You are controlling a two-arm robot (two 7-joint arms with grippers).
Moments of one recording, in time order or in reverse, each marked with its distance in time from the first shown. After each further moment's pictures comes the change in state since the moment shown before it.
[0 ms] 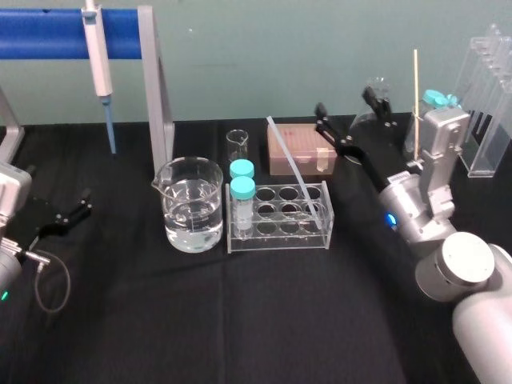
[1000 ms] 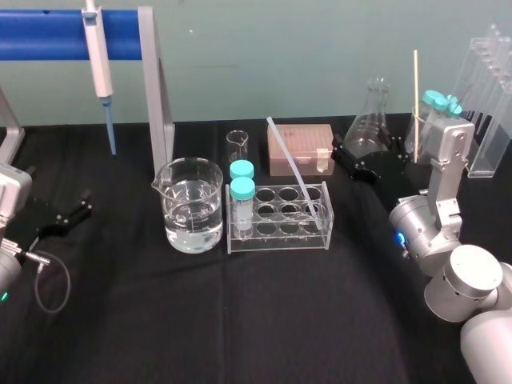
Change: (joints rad) left arm 0.000 0.000 0.000 0.000 0.000 0.000 0.000; right arm -0.068 -0.014 0.055 -0.063 0.011 0.223 -0.061
